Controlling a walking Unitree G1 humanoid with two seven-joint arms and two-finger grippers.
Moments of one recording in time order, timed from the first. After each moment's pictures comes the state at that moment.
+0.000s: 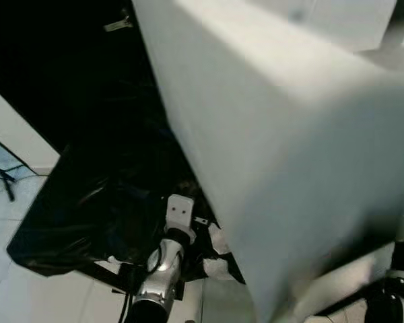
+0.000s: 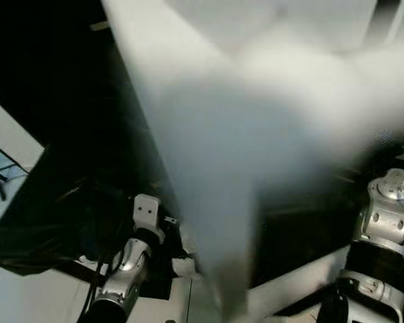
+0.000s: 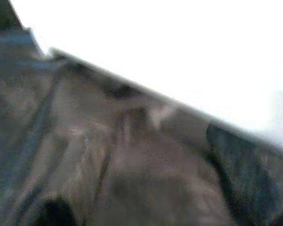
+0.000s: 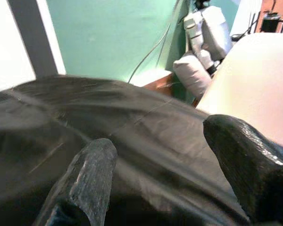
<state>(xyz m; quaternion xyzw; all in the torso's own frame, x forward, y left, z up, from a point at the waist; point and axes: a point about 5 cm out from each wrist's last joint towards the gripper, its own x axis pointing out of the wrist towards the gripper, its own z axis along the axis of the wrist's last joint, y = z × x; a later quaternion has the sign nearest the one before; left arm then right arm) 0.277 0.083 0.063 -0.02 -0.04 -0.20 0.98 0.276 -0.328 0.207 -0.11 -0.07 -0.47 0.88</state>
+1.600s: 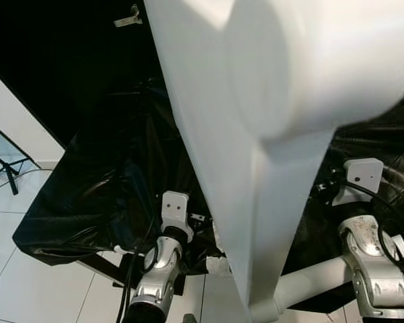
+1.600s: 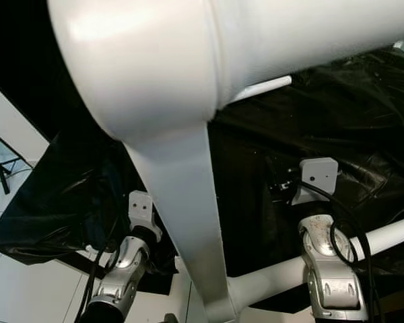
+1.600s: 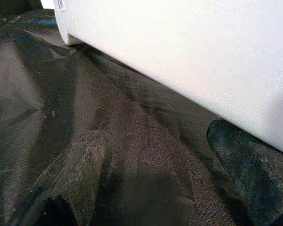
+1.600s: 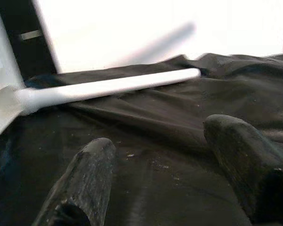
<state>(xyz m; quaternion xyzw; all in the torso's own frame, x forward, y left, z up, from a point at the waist) 0.277 0.089 0.072 -0.05 -0.03 -0.18 0.98 0.250 -0.193 0.168 -0.11 -0.10 -0.01 0.99</state>
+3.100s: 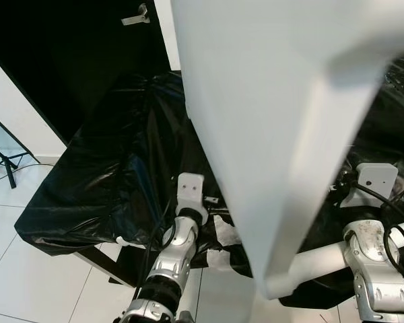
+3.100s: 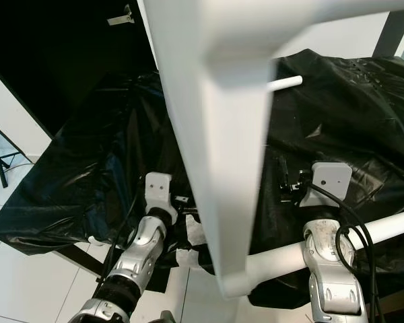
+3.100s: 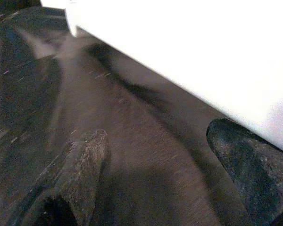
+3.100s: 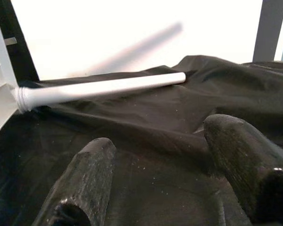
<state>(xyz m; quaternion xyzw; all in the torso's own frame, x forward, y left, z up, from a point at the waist) 0.306 0.050 0.089 -0.05 -0.01 -0.20 0.98 0.244 -0.201 0.167 -0.11 -0.11 -0.06 0.99</state>
